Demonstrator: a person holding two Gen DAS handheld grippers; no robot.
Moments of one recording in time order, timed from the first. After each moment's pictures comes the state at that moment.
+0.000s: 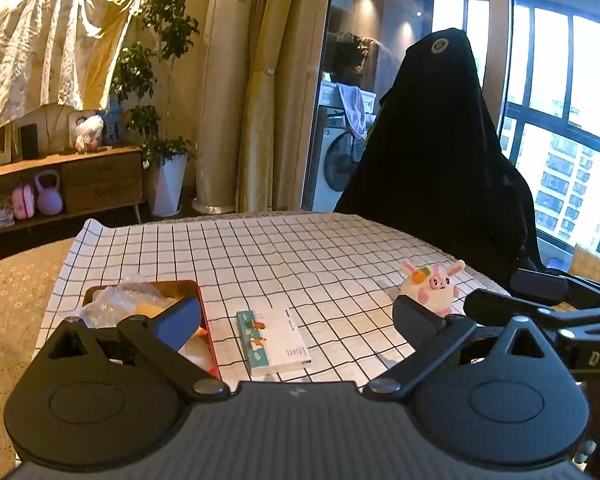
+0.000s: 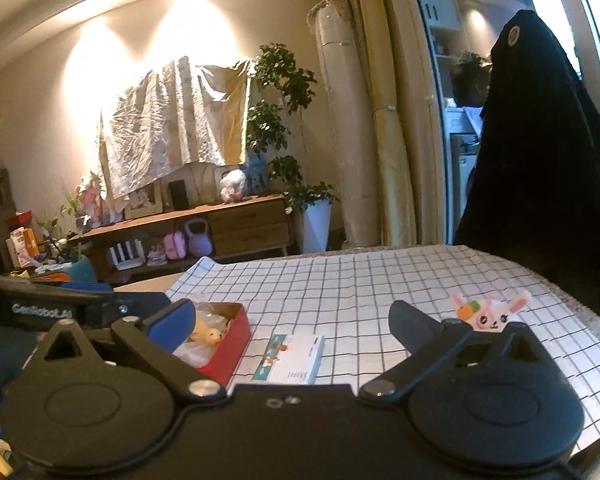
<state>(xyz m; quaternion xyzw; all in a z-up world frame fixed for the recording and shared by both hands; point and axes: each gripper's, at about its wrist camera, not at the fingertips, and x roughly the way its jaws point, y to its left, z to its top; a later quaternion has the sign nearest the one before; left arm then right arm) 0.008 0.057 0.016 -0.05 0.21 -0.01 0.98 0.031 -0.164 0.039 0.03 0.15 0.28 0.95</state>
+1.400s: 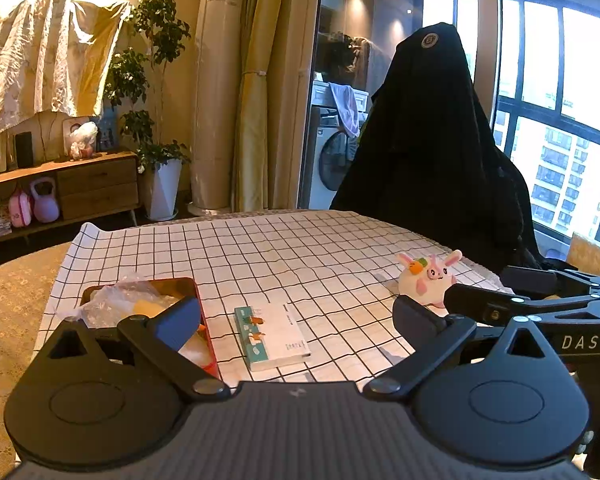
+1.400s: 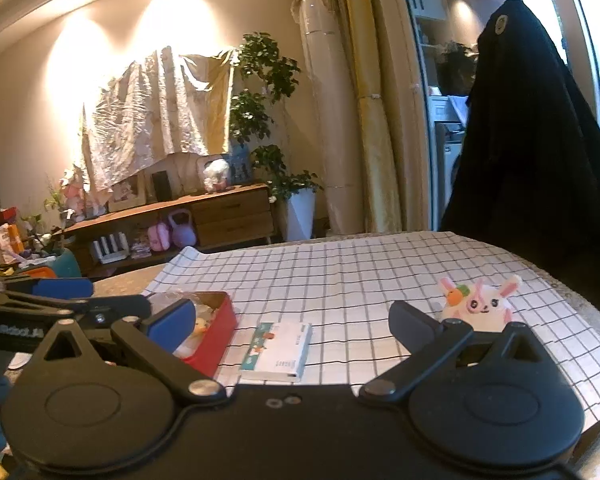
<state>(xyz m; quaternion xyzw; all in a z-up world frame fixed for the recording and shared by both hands) 0.005 0.057 0.006 -0.04 0.21 -0.02 0.98 0.027 -0.154 0.025 0.03 0.18 0.25 0.95</state>
